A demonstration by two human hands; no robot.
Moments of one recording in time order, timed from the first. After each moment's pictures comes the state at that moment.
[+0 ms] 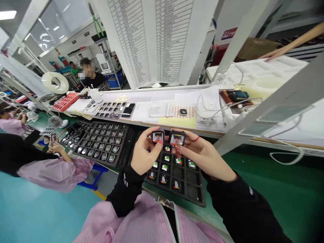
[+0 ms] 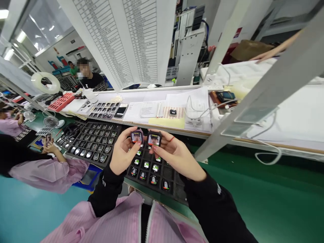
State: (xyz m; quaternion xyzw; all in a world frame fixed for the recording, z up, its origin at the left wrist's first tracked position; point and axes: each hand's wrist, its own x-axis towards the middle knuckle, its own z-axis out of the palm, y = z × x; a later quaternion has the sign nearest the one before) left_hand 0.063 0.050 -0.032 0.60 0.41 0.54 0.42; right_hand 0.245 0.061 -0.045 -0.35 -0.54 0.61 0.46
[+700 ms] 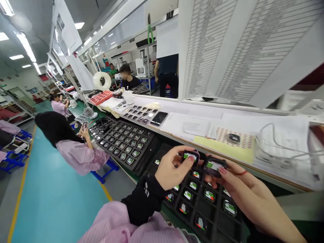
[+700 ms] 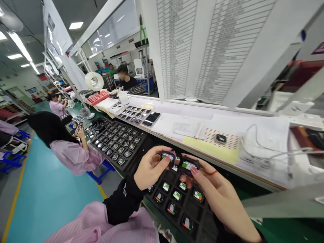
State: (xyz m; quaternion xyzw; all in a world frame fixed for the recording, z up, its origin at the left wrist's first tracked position) left_hand 0.050 0.046 -0.044 0.54 0.43 0.57 0.45; right_hand 0.231 0.073 -0.074 -0.42 -0.46 0.66 0.42
